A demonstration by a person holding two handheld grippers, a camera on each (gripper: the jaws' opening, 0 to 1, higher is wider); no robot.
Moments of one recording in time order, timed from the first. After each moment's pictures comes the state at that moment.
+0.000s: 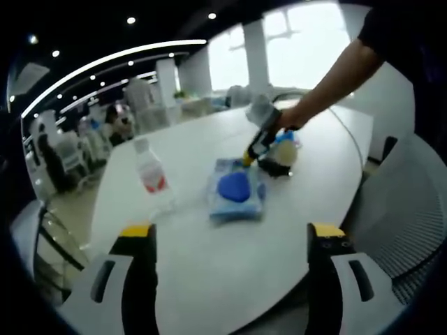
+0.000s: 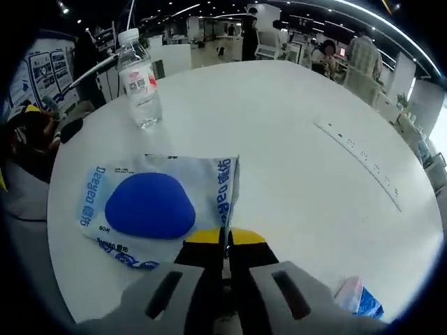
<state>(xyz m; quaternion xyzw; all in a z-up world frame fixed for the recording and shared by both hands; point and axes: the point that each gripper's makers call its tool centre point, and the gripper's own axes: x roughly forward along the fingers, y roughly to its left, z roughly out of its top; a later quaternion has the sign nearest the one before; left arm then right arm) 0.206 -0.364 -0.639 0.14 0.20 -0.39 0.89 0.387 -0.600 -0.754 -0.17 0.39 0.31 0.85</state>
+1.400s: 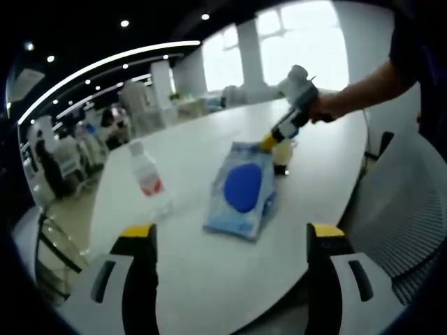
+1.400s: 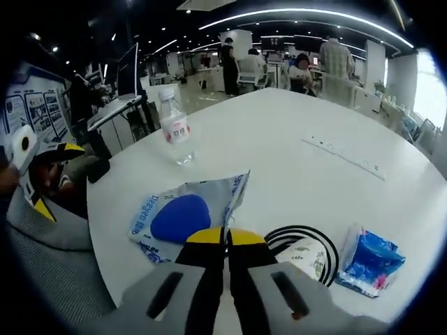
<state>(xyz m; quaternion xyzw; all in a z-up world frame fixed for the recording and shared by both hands) 0.204 -0.367 -0.638 0.16 0.19 -0.40 0.88 0.297 -0.582 -0.683 -0.06 0.33 0.27 0.90</state>
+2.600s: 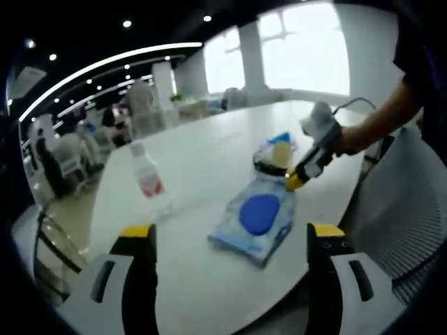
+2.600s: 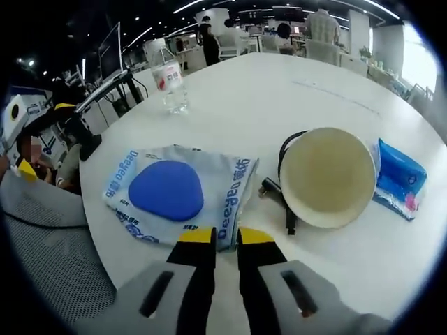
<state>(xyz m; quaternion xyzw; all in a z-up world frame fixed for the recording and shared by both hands) 0.203 -0.368 -0.636 0.14 0.19 -0.40 0.89 0.235 -0.588 -0.761 -0.03 0.40 0.23 0.89</state>
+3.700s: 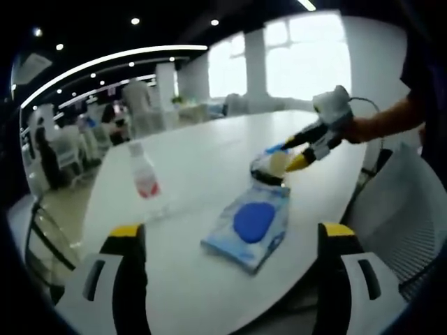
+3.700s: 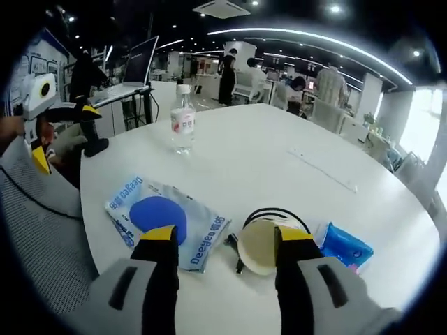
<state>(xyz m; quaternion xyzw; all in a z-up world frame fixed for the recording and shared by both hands) 0.201 -0.376 -0.629 0.11 0.19 -0.40 0.89 0.258 -0.617 -0.671 -0.15 0.27 0.23 0.92</state>
